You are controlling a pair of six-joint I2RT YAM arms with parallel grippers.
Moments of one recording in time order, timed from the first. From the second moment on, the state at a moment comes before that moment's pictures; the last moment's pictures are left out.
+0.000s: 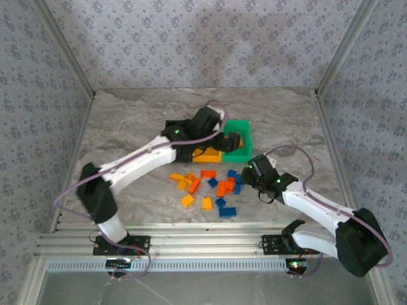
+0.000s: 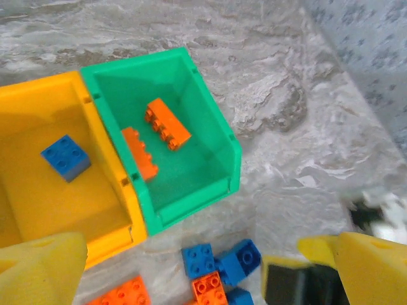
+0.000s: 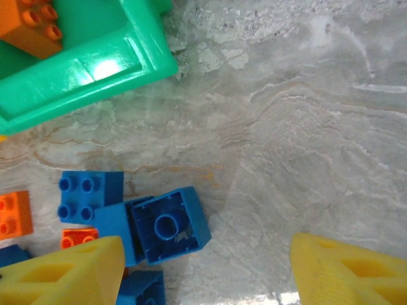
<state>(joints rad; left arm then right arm) -0.90 1.63 1.47 -0.52 -0.04 -0.50 0.58 1.12 0.54 -0.42 0.21 0.85</state>
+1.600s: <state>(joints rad) -0.84 0.98 0.73 -0.53 -0.23 -0.67 0.47 1.39 0.63 -0.38 0.17 0.77</state>
